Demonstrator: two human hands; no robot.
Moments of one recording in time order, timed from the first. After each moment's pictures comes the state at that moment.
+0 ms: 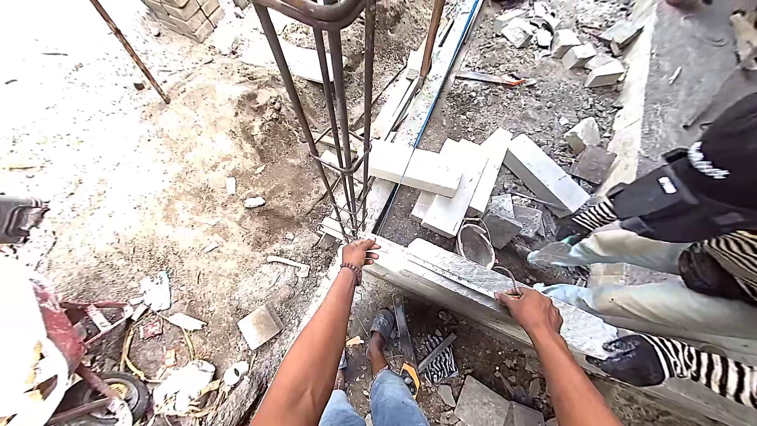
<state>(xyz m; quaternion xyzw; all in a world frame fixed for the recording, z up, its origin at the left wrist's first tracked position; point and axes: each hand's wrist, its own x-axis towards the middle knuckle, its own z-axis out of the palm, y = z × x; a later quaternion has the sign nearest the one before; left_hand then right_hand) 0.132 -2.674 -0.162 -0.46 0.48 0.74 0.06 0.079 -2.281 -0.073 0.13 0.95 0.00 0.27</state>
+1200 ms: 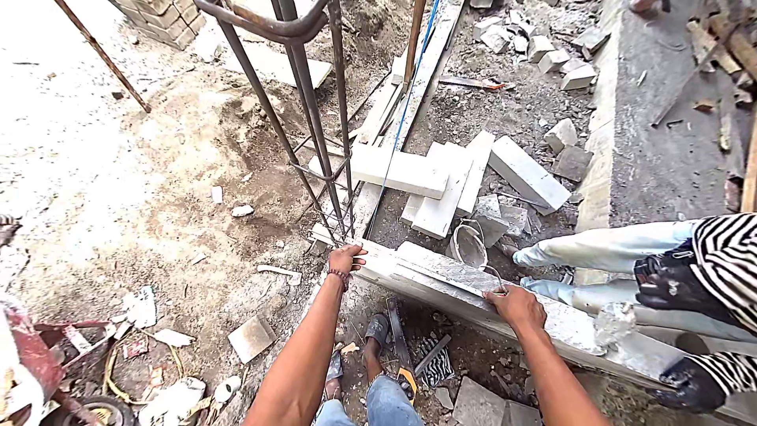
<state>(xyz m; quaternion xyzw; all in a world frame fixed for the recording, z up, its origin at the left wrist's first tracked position) 0.136 -2.678 -0.159 -0.45 0.50 0.73 0.07 0.077 -2.285 -0.073 0.14 0.95 0.01 0.28</state>
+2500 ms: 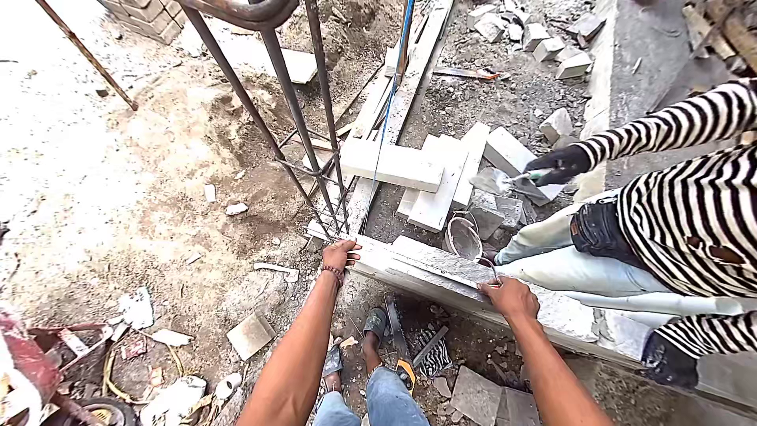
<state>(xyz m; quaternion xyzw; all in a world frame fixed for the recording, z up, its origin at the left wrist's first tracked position) 0.135 -2.677 -0.164 -0.45 0.51 0.73 0.06 0.078 -2.285 -0.071 0.14 0.95 0.00 0.27</state>
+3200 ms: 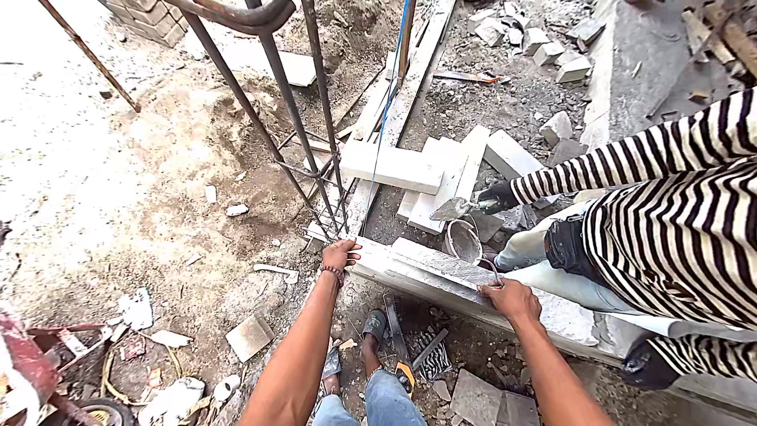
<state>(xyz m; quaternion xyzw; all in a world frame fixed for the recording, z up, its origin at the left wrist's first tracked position) 0.132 -2.675 -0.156 -0.45 0.51 0.73 0.05 0.075 -2.280 -0.068 0.13 0.95 -0.02 0.27</state>
